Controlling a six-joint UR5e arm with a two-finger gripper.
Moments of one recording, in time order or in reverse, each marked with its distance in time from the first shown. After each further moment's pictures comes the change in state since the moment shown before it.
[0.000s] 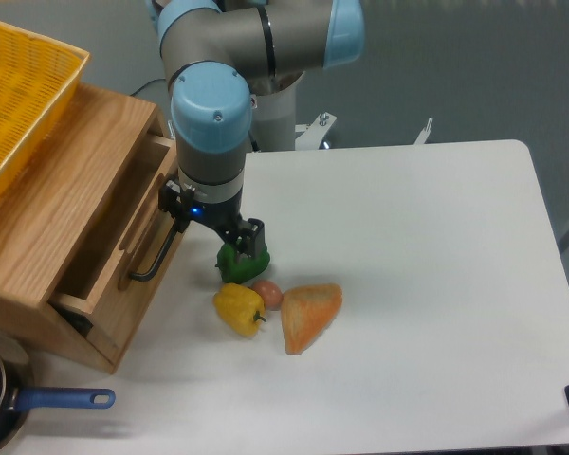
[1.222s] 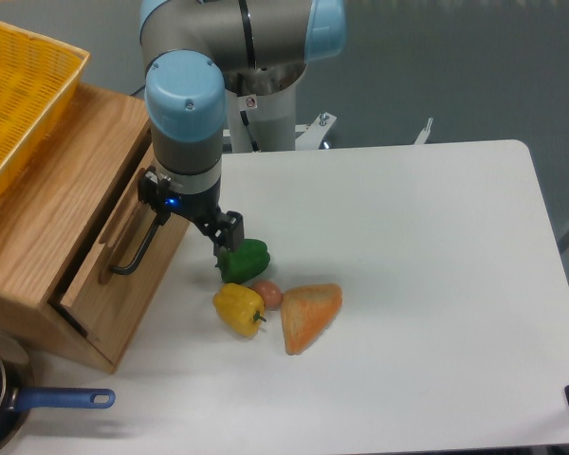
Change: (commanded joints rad) arm -0.035 0.023 -0.005 -0.003 -0.011 -0.021
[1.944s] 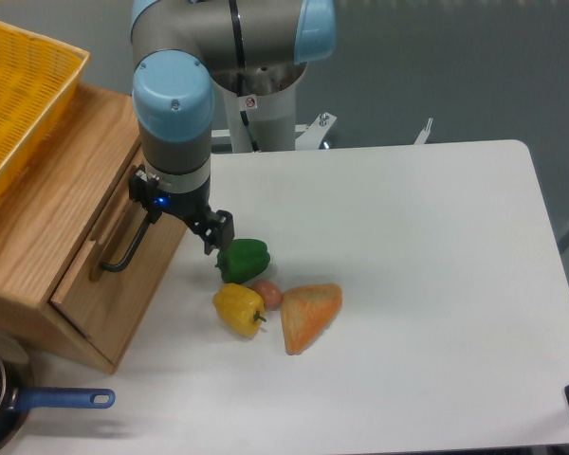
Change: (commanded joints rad) arm -0.015 0.000 0.000 0.002 0.002 -0.009
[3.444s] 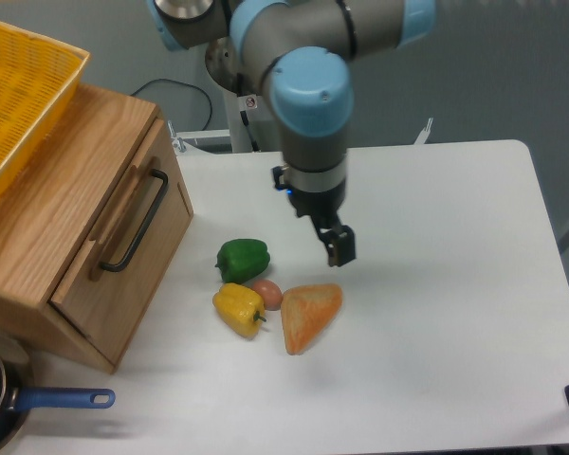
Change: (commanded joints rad) arm 0.291 -0.031 0.009 0.107 0.205 1.017
